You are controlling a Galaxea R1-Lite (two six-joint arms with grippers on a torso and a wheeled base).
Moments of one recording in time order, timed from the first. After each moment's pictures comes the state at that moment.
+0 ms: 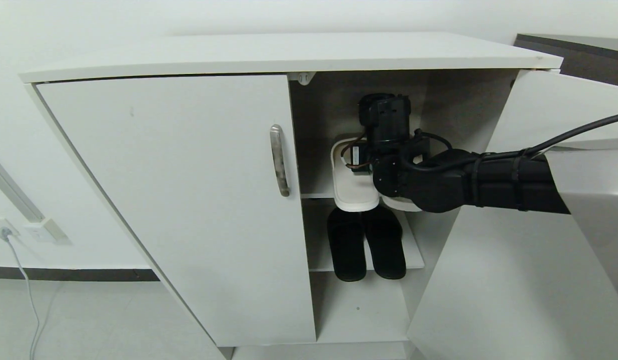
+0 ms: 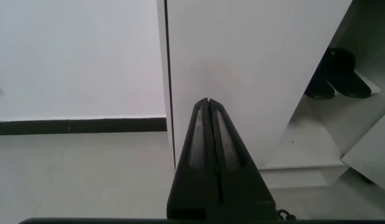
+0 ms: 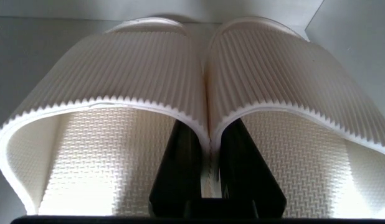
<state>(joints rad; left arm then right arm) 0.00 0.00 0.00 0.00 0.01 -0.02 0.70 2.19 -1.87 -0.16 -0.73 0.10</state>
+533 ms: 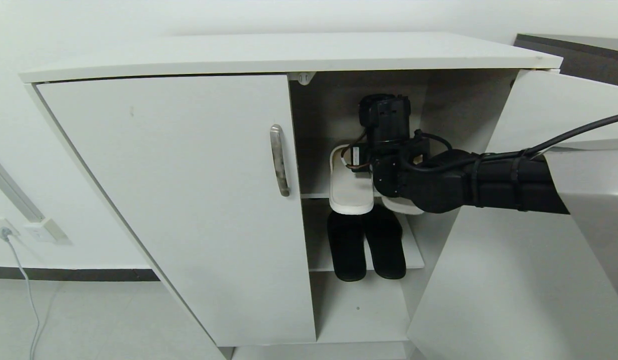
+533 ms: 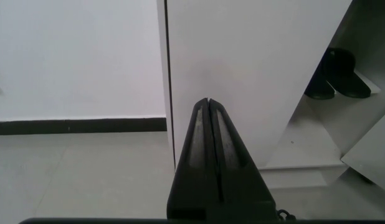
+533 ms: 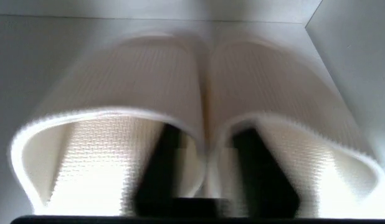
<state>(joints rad) 0.00 0.00 0.00 0.00 0.01 -0.02 0.70 2.20 -1.87 -0.16 -0.73 0.10</state>
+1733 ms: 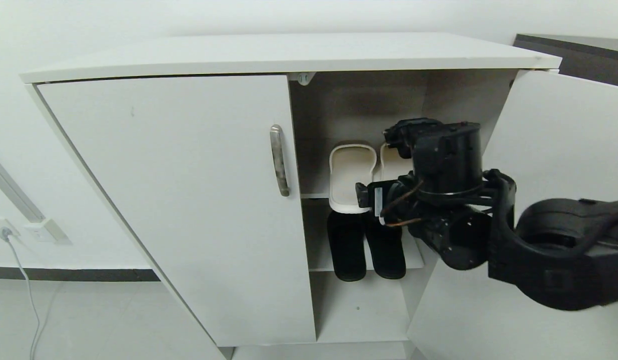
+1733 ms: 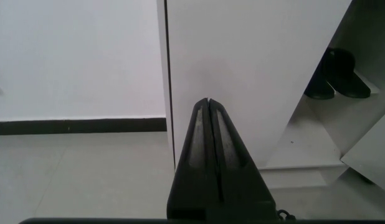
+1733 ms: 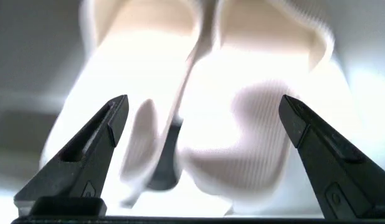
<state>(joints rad) 0.00 0.00 0.00 0.00 0.01 -0.02 0.86 1.80 -1.17 -0.41 -0.68 0.14</state>
